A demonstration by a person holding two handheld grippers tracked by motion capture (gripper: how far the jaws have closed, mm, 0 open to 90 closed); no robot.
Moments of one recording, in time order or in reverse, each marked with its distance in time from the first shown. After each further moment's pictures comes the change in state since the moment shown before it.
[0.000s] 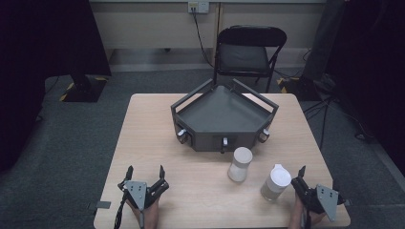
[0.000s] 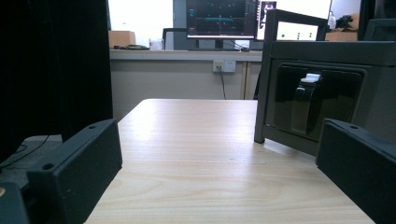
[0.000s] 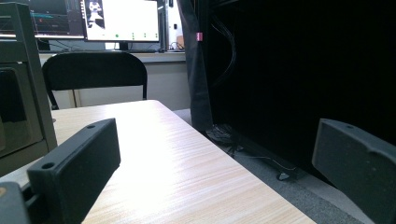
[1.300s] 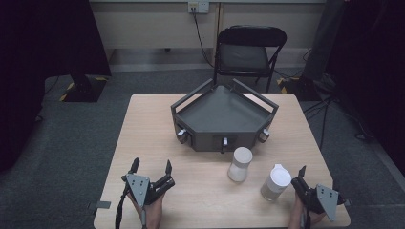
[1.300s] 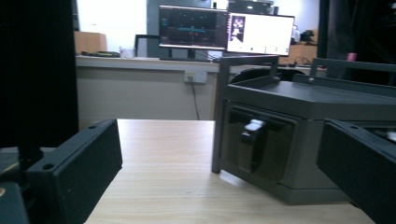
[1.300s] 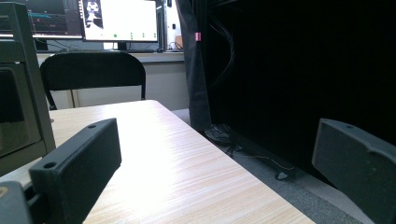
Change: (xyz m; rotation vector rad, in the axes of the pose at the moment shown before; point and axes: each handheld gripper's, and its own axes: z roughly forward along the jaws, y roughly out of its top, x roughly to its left) left arm -0.003 0.045 -0.002 -0.021 -0.130 -0.052; right arm 0.001 0.000 0.000 0.000 -0.007 0.000
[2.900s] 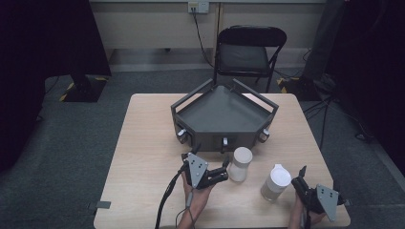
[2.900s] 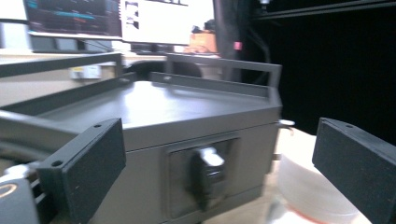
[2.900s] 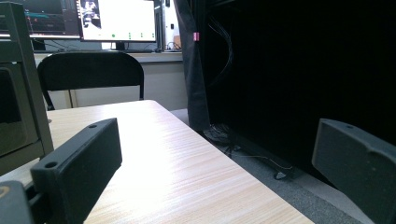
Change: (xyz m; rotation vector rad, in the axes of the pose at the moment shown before) left arm -0.071 0.022 0.071 0.058 -0.419 -0.004; right arm 0.001 0.000 0.000 0.000 -0.008 0.000
